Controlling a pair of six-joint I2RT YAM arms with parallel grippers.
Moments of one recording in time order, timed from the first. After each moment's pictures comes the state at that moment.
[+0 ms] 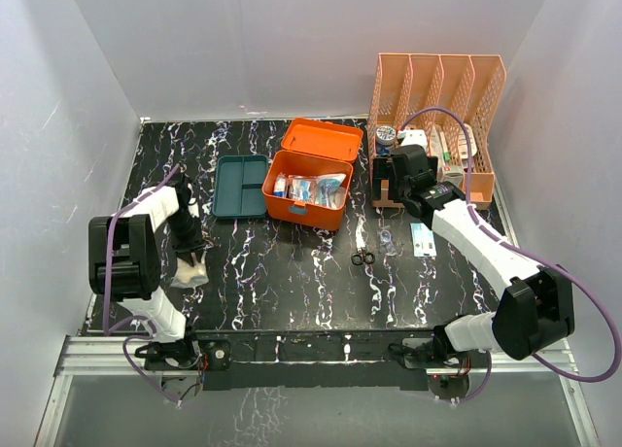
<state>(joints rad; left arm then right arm) 0.04 1.69 1.02 -0.94 -0.02 -0.16 0.38 1.33 1.07 -0.43 0.35 0.24</state>
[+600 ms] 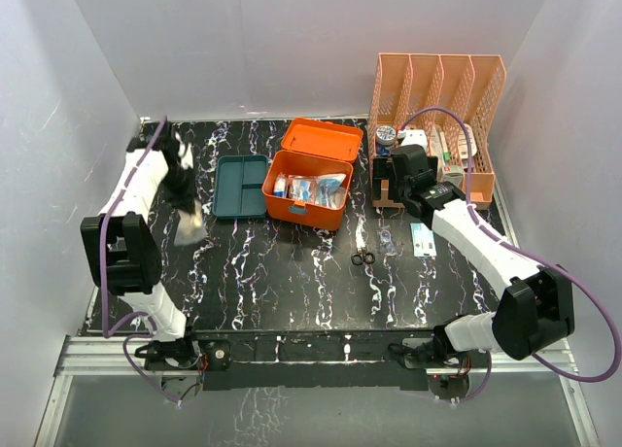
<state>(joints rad) 0.04 1.72 1.40 -1.12 0.03 -0.09 0.38 1.33 1.07 -0.43 0.35 0.24</state>
